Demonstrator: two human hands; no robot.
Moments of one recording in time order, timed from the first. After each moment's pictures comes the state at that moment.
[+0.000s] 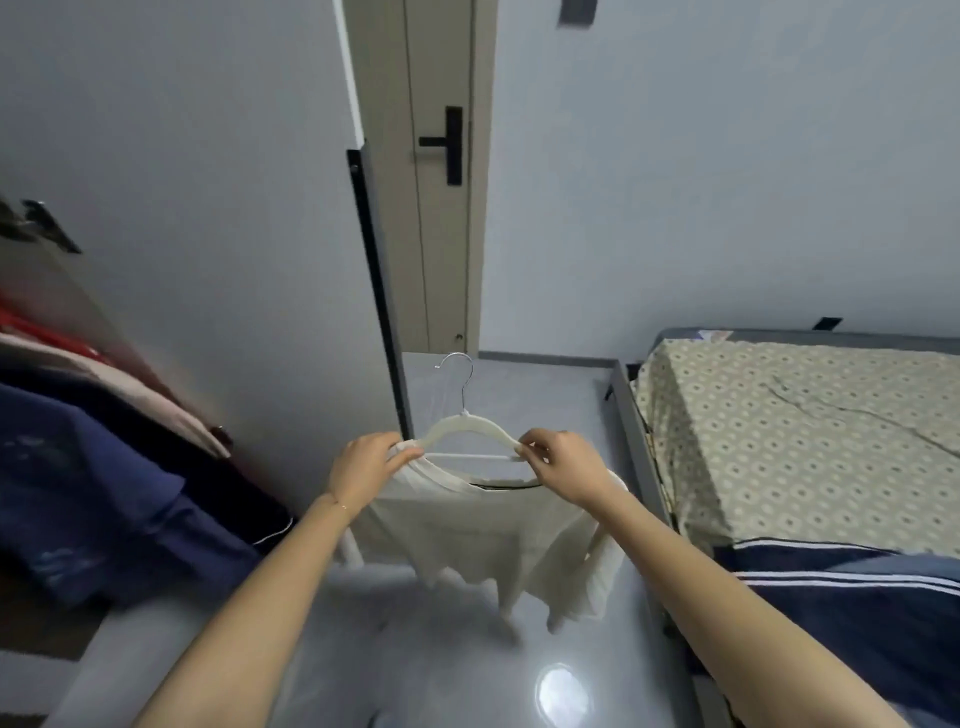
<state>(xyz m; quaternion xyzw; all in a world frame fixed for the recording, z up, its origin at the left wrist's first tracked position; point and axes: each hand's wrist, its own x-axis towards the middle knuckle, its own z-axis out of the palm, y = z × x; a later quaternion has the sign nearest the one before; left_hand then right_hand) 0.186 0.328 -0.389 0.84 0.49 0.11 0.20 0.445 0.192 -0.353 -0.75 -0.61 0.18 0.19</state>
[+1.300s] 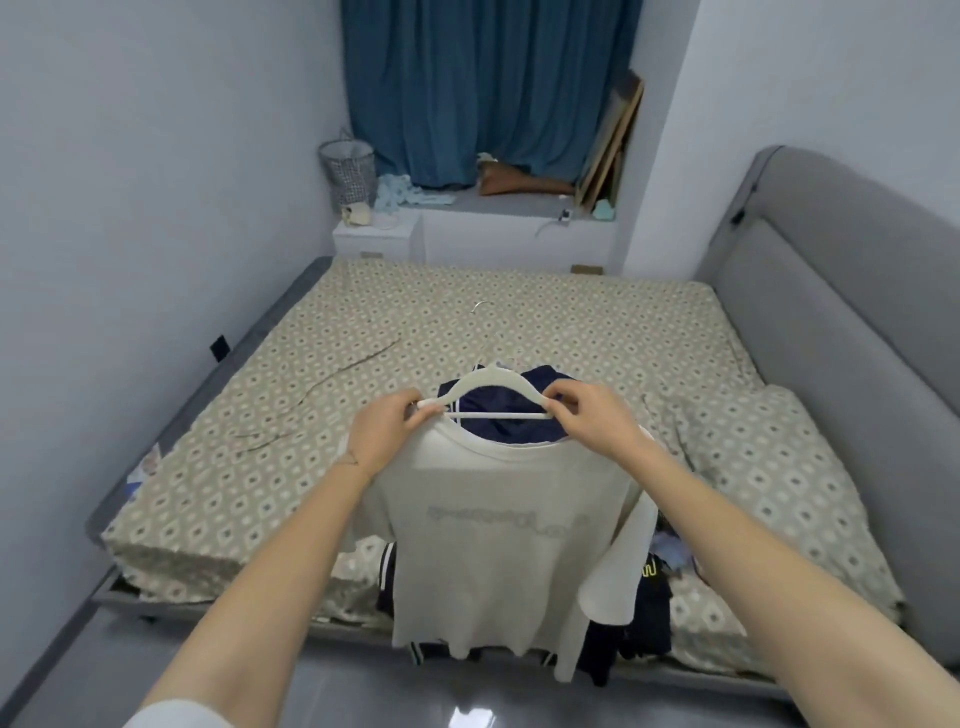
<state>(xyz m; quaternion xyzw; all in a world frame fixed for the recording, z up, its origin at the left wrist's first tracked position) 0.894 0.030 -0.326 0.92 -0.26 0.03 0.29 0.773 -0.250 -0.285 -0.96 0.05 -0.07 0.27</state>
